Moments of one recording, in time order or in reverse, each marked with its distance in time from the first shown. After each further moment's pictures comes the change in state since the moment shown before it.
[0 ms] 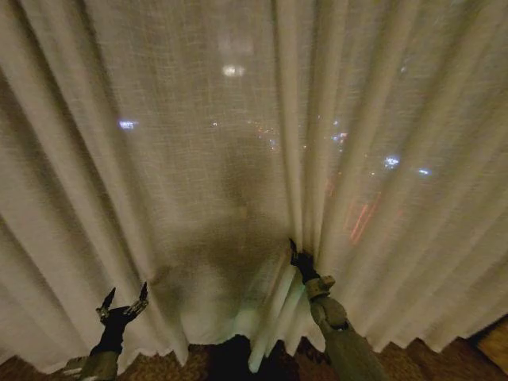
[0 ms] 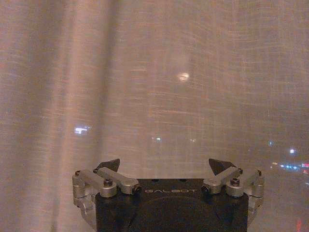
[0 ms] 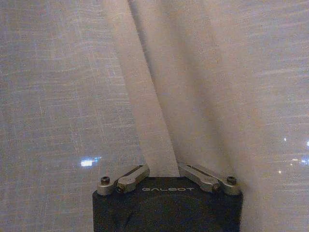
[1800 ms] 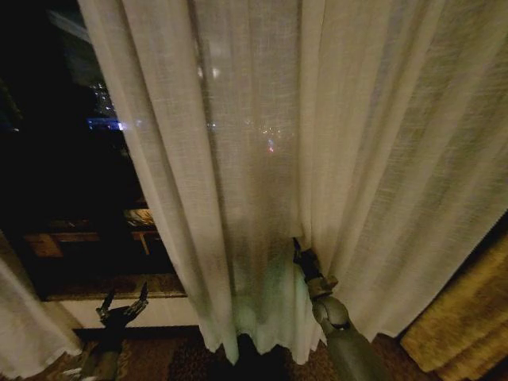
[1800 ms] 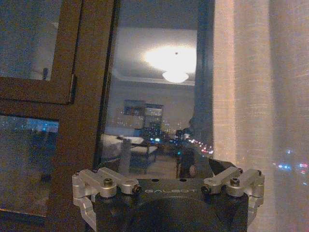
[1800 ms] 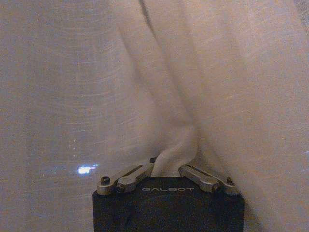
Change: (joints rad) left arm 0.000 0.000 0.000 0.000 0.000 0.000 0.000; right arm 0.008 0.002 -0.002 -0.007 -0.008 0.032 -0.001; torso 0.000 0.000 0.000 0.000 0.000
